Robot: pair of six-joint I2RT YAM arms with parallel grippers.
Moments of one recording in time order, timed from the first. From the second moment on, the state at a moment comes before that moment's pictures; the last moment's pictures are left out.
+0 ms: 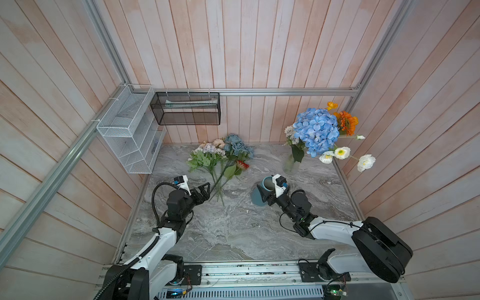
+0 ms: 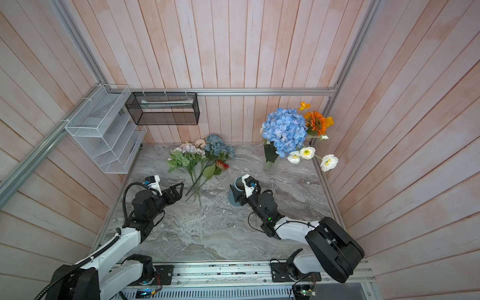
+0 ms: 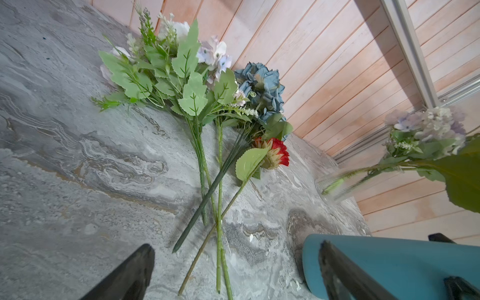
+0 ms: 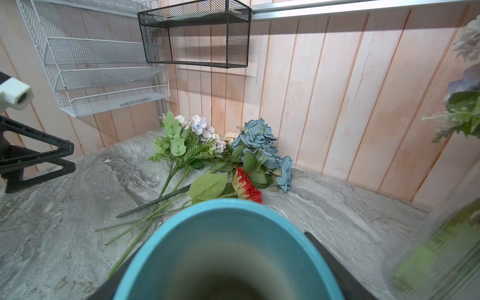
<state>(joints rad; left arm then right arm) -0.15 1.01 0.35 0.35 0.21 -0.59 0.70 1.35 0.39 0.97 0.08 -0.01</state>
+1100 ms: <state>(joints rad) -0.18 1.14 0.44 0.32 0.26 -0.52 0.78 0.99 0.45 0.42 0.13 0.08</state>
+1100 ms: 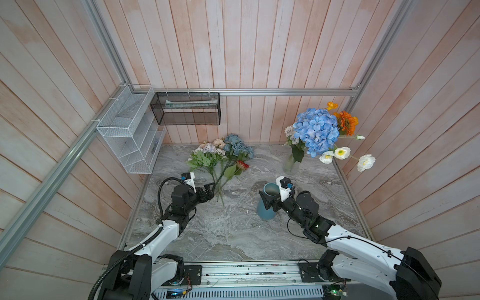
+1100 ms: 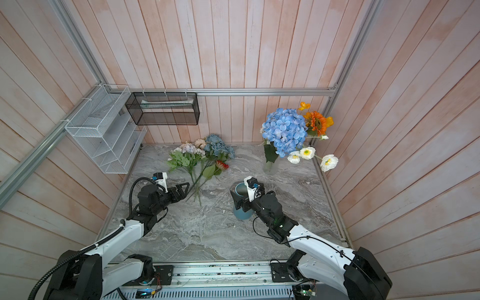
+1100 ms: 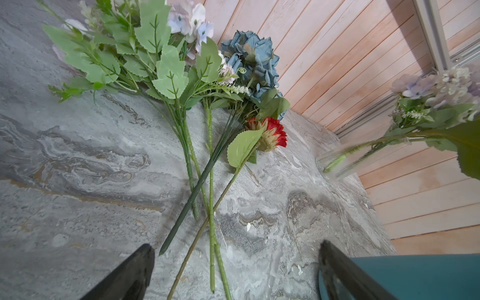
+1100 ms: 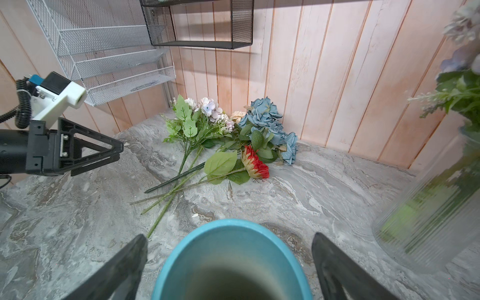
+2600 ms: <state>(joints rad) -0.28 1.82 0.98 -0.15 0.08 -0.28 0.40 0.95 0.64 0.23 0.00 0.32</state>
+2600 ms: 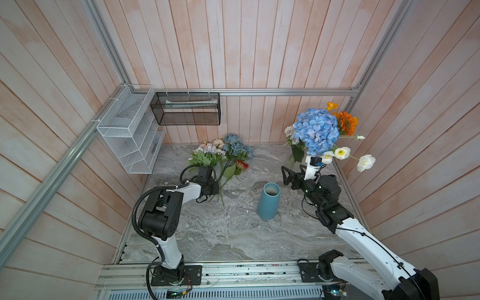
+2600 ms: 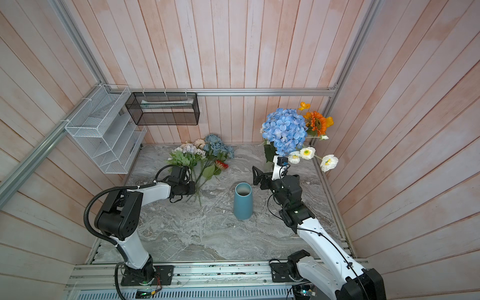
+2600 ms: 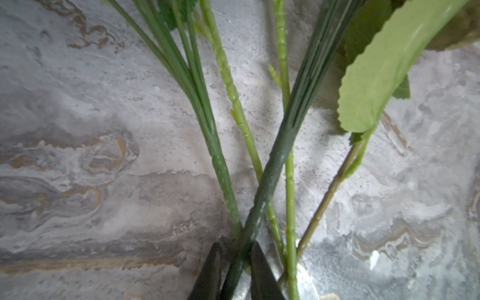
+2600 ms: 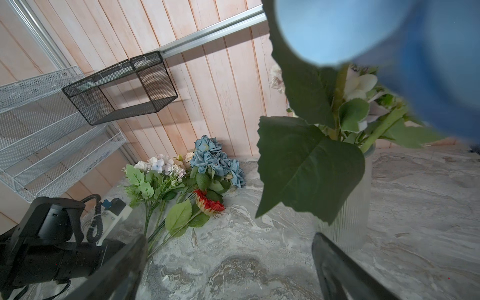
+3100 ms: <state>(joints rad) -0.35 1.83 1.01 -0.18 0.10 -0.26 0.40 0.93 0.63 0.25 0.05 0.32</state>
